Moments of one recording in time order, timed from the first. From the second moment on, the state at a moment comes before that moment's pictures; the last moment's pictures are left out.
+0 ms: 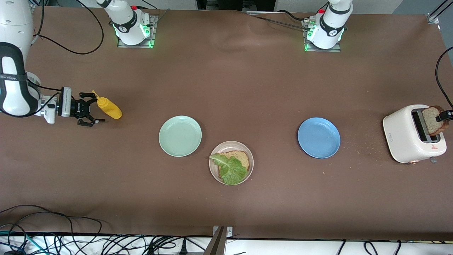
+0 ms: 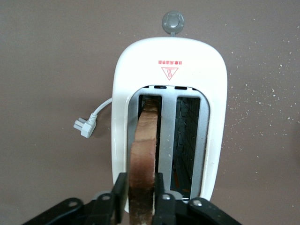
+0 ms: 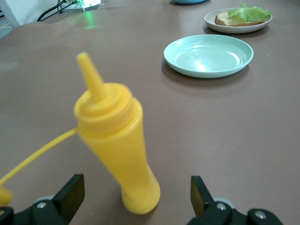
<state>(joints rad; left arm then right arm) 0.53 0.37 -0.02 -1.66 0.08 1.94 0.34 -0.07 0.60 -0.43 -1.94 0.91 1.63 -2.61</state>
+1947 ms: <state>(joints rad) 0.14 0.61 -0.05 -1.32 -0.96 1.56 0.14 0.11 0.46 -0.31 -1.13 0.34 1.17 -0.62</state>
